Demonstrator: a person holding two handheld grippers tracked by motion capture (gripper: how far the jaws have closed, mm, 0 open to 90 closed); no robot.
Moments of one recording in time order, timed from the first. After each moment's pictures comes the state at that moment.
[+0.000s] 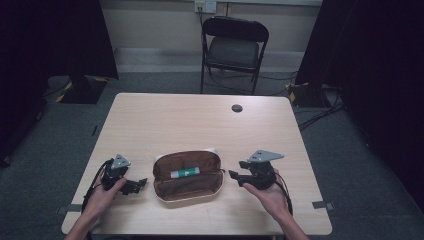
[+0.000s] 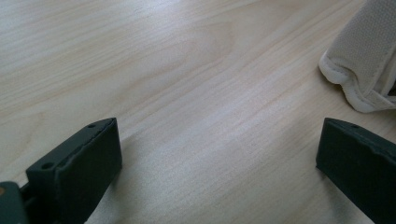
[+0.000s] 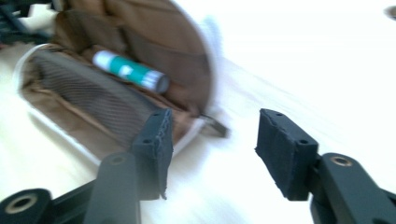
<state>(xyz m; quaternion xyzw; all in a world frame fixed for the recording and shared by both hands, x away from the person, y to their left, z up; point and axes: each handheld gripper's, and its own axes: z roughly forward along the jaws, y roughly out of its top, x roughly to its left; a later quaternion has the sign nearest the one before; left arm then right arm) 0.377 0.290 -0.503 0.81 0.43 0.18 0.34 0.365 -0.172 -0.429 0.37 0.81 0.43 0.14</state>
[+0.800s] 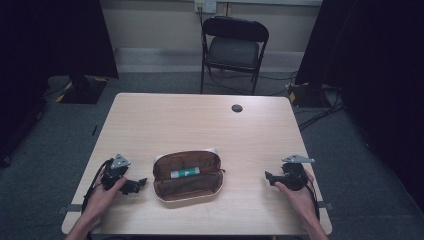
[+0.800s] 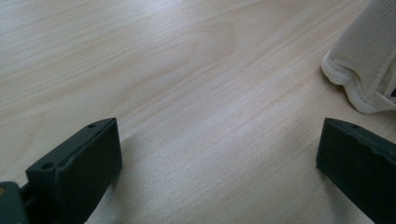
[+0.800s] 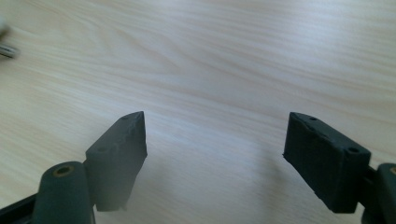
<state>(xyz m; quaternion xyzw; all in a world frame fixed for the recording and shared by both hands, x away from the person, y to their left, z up) 0.378 0.291 -0.503 0.82 0.43 0.18 0.34 0.386 -0.275 -0.484 0.51 0.77 0.32 0.21</state>
